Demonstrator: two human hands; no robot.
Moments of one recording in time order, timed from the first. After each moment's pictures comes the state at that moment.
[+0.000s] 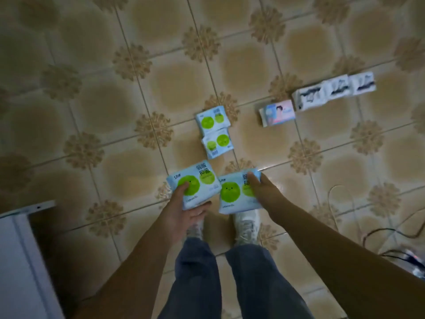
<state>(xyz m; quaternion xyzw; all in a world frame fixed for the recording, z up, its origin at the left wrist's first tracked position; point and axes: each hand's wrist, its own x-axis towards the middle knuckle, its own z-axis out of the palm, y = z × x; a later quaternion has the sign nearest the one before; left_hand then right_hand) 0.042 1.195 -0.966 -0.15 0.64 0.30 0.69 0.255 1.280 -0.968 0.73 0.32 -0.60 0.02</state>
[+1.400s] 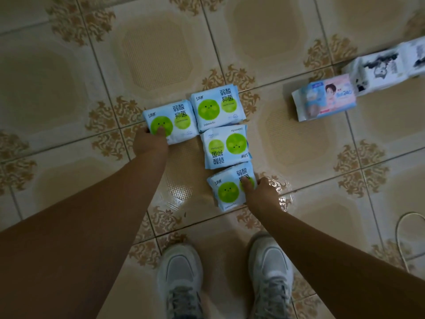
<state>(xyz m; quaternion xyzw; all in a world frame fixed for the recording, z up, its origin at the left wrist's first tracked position) -0.026 1.360 -1.267 0.13 0.88 0.24 0.38 0.232 1.298 -1.247 0.80 0.40 -0.44 0.10</state>
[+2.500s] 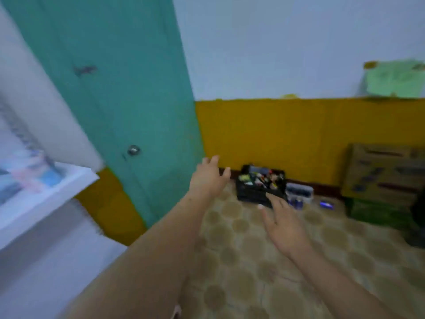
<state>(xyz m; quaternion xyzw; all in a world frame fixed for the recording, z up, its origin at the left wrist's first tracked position) -0.166 1.288 -0.154 0.36 0.91 0.21 -0.03 0.031 1.373 -0.228 0.32 0.89 -0.29 -0.16</state>
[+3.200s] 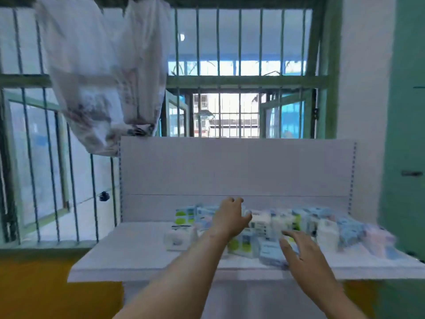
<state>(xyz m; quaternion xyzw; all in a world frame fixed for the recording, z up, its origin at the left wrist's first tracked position) -0.017 0.546 0.074 -0.07 0.95 0.19 -0.22 0.000 0.758 0.019 -0.26 0.86 -0.40 -0.19</state>
